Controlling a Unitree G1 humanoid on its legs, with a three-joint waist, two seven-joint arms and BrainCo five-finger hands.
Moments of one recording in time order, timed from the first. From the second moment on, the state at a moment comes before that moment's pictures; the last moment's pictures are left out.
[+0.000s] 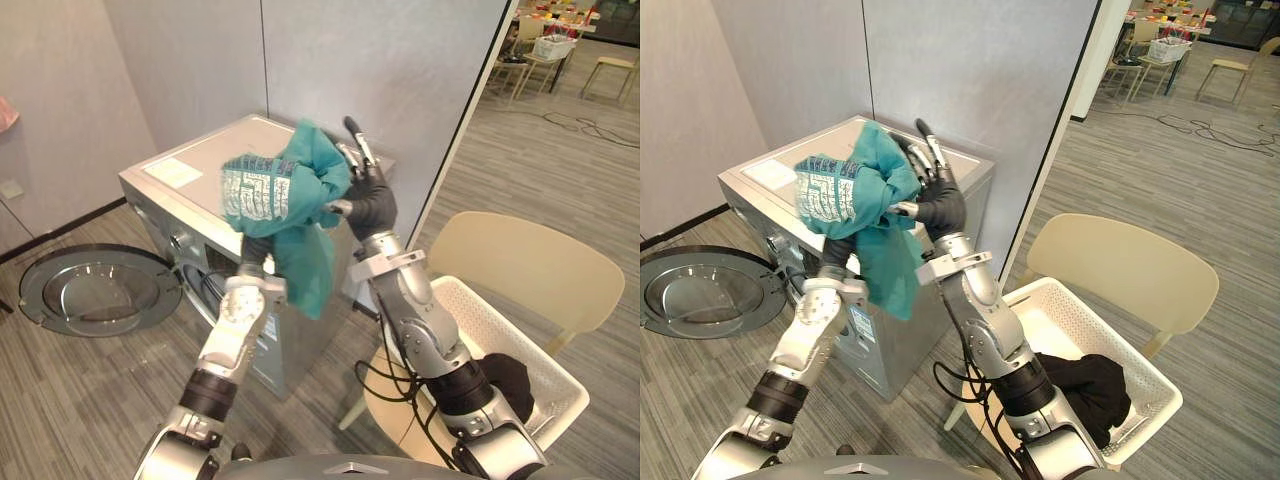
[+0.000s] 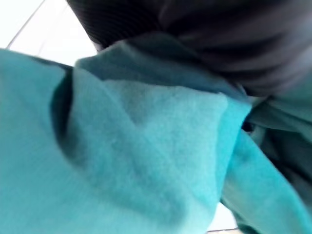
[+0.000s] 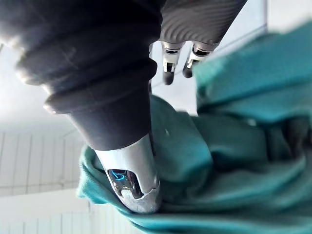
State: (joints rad) left arm -0.24 0.06 -0.18 0.08 -0.17 -0.05 0.28; right arm -0.34 -0.21 0.31 -0.25 0.70 -0.10 -0.09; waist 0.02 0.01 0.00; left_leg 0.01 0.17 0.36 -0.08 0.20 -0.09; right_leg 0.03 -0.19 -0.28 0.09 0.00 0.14
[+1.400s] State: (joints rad) left arm 0.01 0.00 -0.29 -0.01 -0.29 -0.12 0.16; right arm -0.04 -0.09 0.07 -0.34 0.42 -0.13 -0.06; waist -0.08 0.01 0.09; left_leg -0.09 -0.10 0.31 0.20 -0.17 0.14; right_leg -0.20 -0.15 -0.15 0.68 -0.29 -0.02
